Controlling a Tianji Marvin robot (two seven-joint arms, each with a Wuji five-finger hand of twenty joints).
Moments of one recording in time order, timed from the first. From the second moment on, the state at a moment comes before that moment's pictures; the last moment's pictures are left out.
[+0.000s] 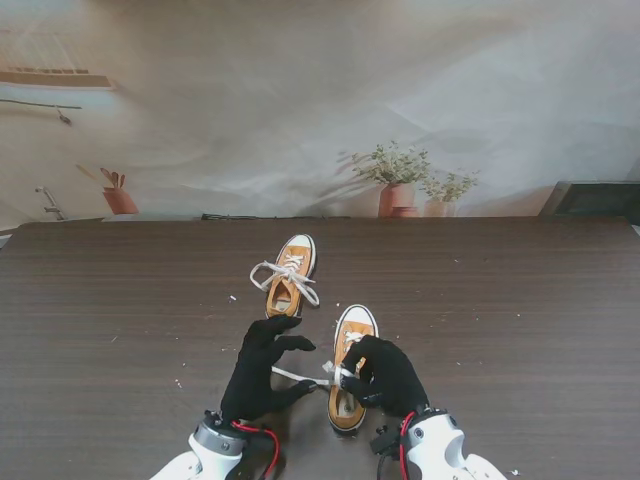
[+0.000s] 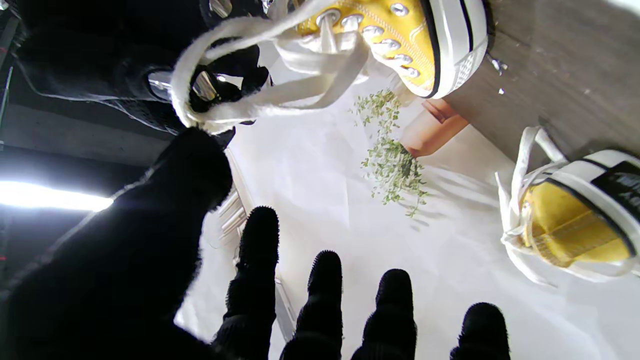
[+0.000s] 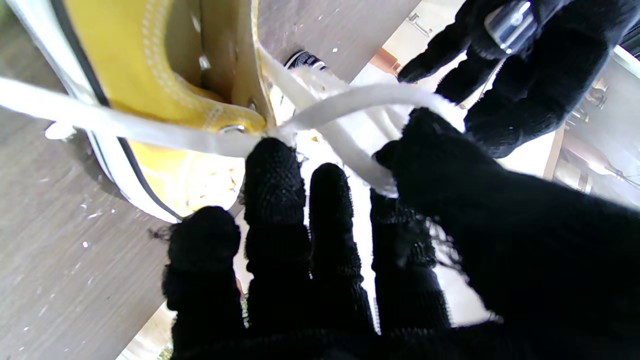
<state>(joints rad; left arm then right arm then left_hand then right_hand) 1.72 -1.23 -1.01 -1.35 0.79 -0.64 0.84 -1.93 -1.18 1.08 -1.78 -0.48 -0.15 -0.39 0.72 -0.68 0.66 -0.05 0.49 -0.04 0.80 0.59 0.32 0.14 0.40 0.52 0.22 0.28 0.27 0.48 -0.05 0.46 0.21 0.66 0.58 -0.95 1.43 -0.30 0.93 0.02 1.16 0.61 0.73 0.15 1.04 0.49 0.99 0.17 1.20 0.54 0.59 0.42 1.52 0.86</state>
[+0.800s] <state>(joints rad) 1.69 -1.24 -0.99 -1.33 0.76 -0.66 0.90 -1.93 -1.19 1.07 -1.79 -0.46 -0.13 -0.40 0.72 -0.73 0.70 -0.09 0.57 -0.09 0.92 0.72 0.38 0.14 0.49 0.60 0.22 0.28 0.39 0.51 0.02 0.46 0.20 0.72 0.58 -0.95 1.43 -0.30 0.93 0.02 1.16 0.61 0.73 0.15 1.04 0.49 0.99 0.17 1.20 0.54 0.59 0.42 1.52 0.86</state>
